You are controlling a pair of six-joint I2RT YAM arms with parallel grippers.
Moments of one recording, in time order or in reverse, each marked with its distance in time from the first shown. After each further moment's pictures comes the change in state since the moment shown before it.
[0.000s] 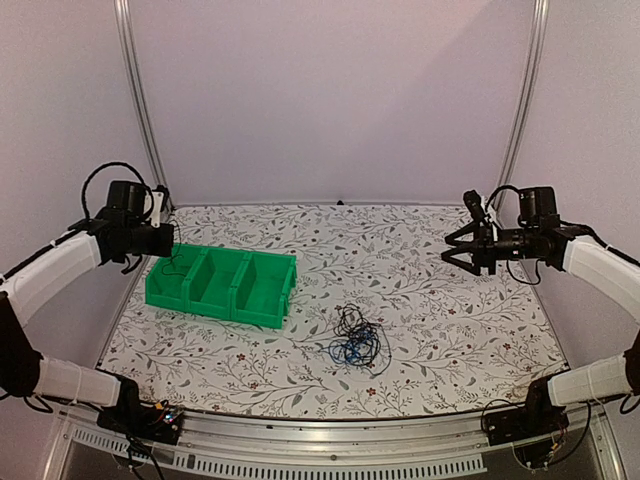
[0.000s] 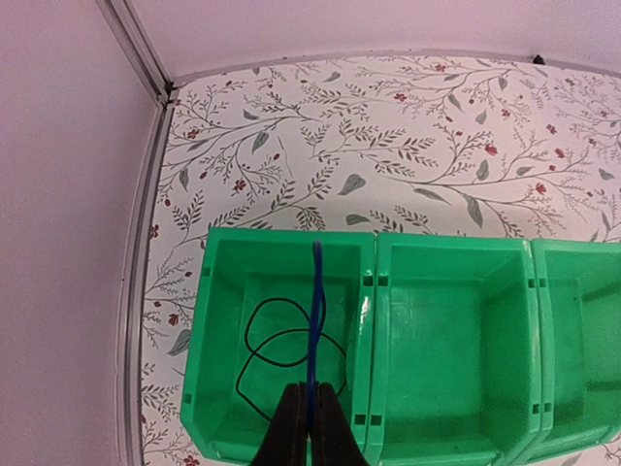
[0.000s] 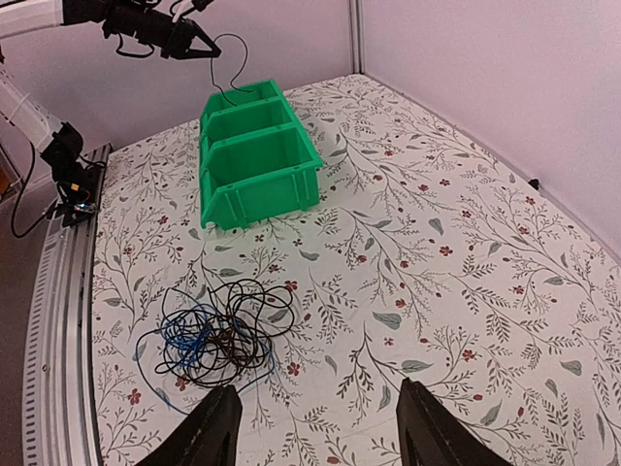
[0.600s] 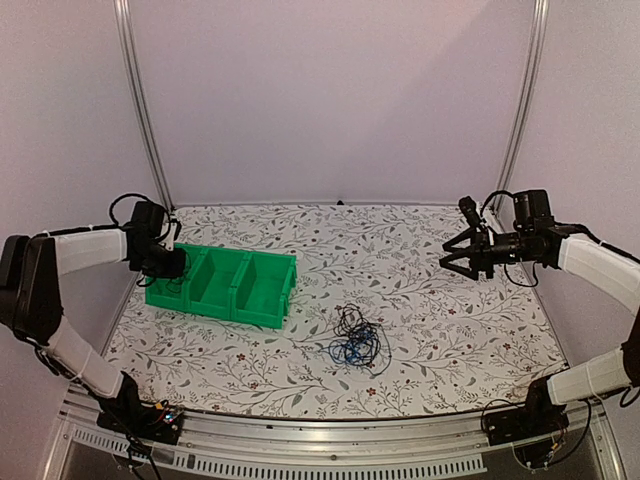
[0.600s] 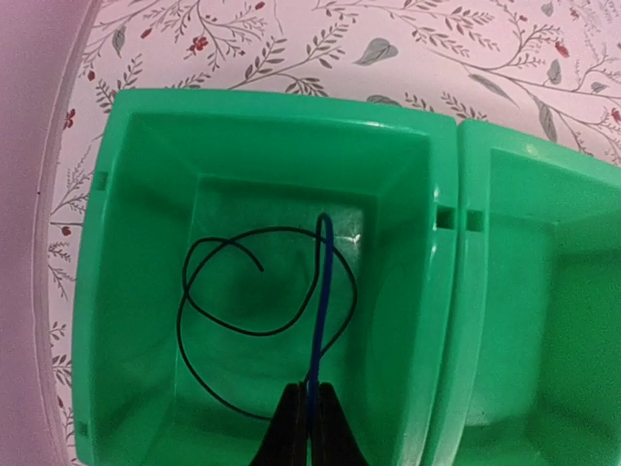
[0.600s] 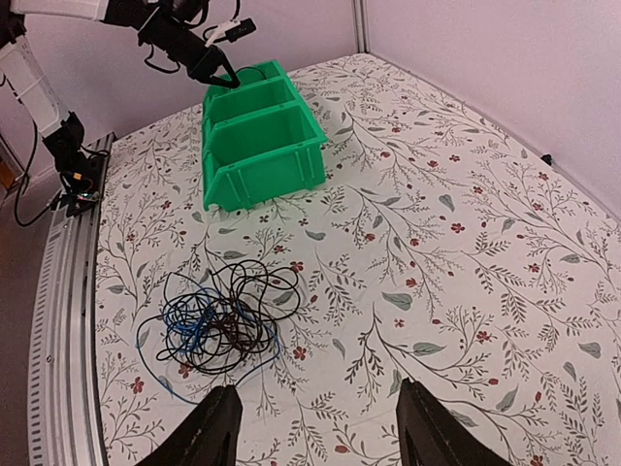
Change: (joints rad) left arm 0.071 0.296 -0.034 0.059 0.091 -0.051; right arm 0.000 0.052 0.002 -0.043 0.001 -0.033
